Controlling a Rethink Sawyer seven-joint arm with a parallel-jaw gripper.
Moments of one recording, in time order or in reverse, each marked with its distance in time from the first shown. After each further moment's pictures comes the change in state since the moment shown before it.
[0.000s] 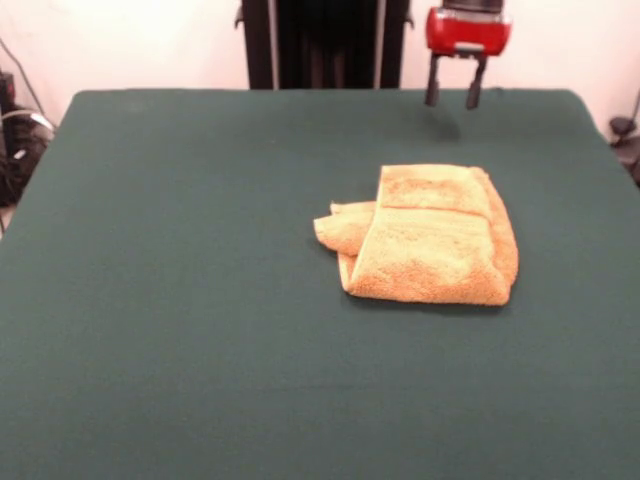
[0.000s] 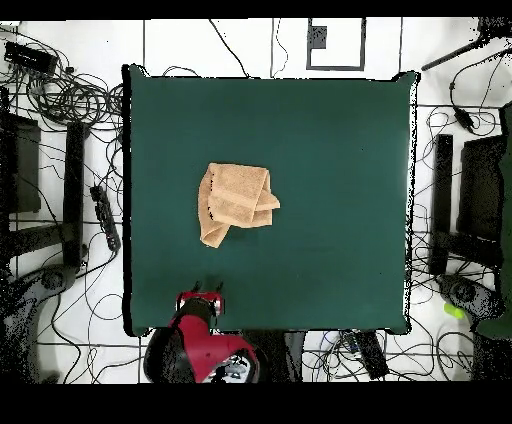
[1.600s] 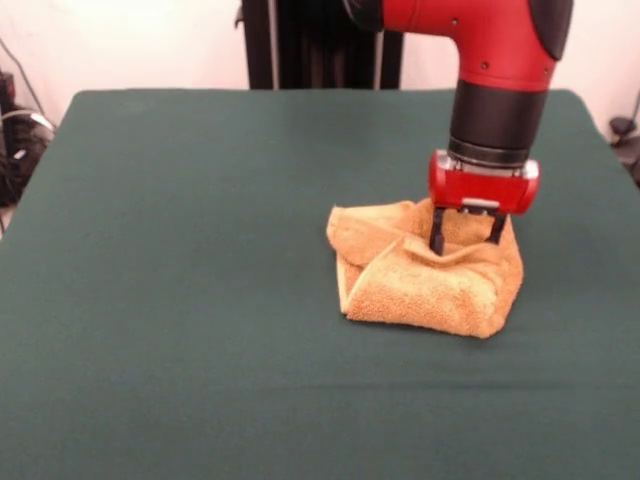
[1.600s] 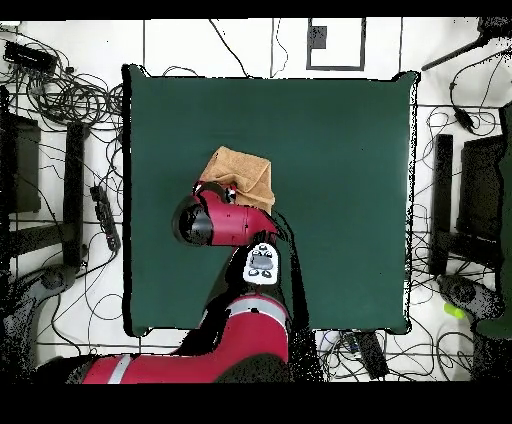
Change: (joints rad) arm -0.095 0.183 0.005 -0.703 0.069 0.503 0.000
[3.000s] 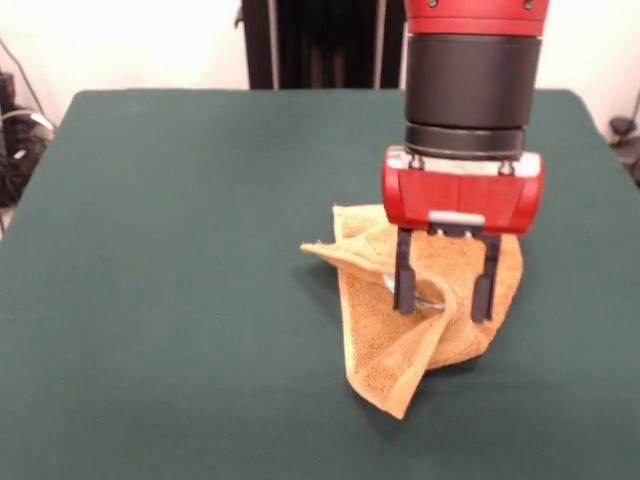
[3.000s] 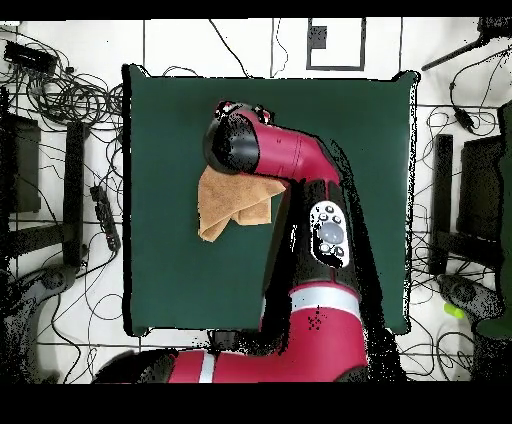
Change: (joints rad) arm -0.179 -0.058 0.103 -0.366 0.000 0.293 0.000
